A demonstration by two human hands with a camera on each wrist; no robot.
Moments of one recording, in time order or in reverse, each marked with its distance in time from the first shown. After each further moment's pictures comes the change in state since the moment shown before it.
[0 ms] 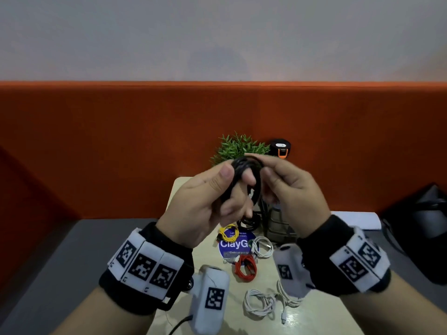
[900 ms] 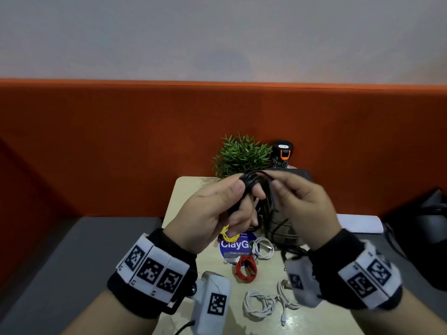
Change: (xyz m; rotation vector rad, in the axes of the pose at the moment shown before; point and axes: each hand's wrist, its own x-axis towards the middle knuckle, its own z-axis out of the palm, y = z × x) left_hand -0.005 -0.012 0.000 0.076 0.002 -0.089; right_hand -0.012 0.014 -0.012 -0.102 0.007 -0.016
